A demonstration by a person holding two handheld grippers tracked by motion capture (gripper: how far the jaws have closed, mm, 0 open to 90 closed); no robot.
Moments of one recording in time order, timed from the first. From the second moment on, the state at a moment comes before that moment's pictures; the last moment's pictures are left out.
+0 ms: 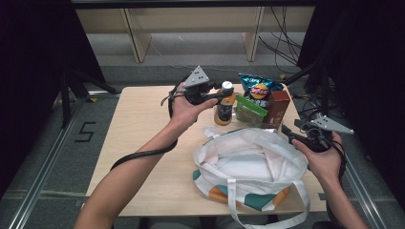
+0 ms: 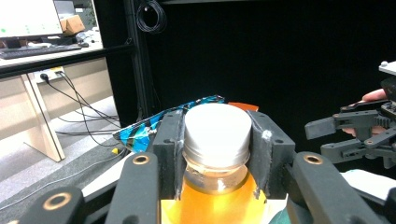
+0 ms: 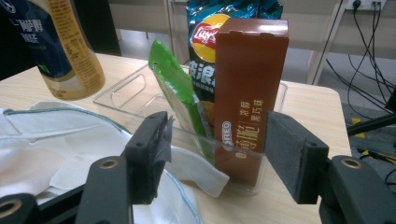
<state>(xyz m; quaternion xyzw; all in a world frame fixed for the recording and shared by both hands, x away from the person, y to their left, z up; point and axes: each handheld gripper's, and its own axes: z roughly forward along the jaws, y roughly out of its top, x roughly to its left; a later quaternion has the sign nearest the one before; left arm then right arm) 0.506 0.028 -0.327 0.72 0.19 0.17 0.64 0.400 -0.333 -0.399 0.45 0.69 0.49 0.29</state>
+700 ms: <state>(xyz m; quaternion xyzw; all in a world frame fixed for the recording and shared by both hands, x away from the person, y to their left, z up) 0.519 0.025 -0.330 0.72 0.21 0.18 0.63 0.400 -0.330 -0.400 0.46 0.68 0.49 0.29</state>
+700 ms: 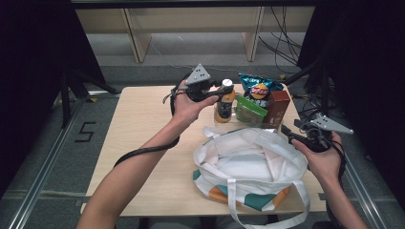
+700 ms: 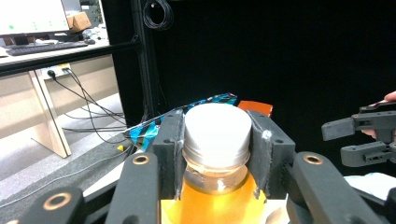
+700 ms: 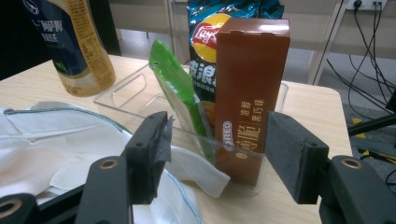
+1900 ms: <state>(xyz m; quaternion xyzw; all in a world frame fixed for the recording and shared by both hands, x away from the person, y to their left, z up) 0.538 0.020 -0.338 0.73 0.22 0.18 0.63 0.399 -0.331 -0.400 0.46 0.68 0.49 0.29</state>
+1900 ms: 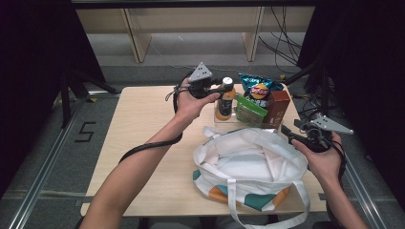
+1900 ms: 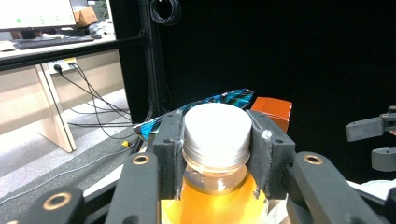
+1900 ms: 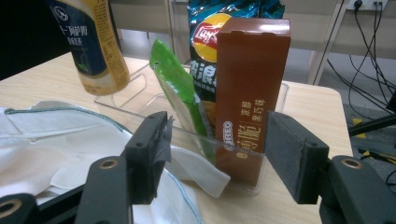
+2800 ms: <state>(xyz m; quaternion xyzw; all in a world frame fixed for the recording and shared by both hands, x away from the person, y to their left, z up) 0.546 0.021 -0.345 0.73 0.23 0.18 0.62 0.399 -0.331 -0.401 0.46 0.68 0.49 0.29</state>
